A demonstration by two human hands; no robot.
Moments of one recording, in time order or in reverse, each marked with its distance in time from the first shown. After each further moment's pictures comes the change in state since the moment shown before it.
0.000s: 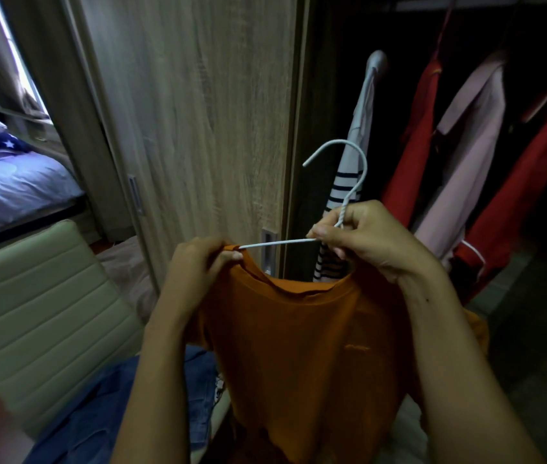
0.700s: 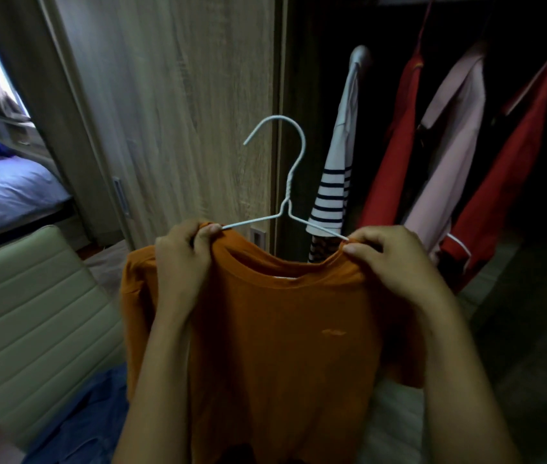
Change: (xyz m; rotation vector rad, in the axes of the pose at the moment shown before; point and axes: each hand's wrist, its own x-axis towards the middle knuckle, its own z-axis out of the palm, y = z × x) left_hand 0.010 0.017 0.012 -0.216 0.343 -0.160; right_hand -0.035 0.036 -0.023 -0.375 0.242 0.046
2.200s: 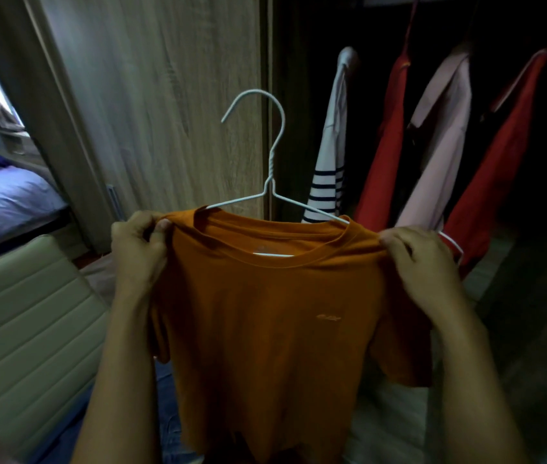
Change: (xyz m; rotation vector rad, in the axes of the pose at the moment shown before) left_hand 0.037 -0.042 -0.018 0.099 0.052 -0.043; right_hand -0.006 0.053 -0.006 -0.148 0.282 0.012
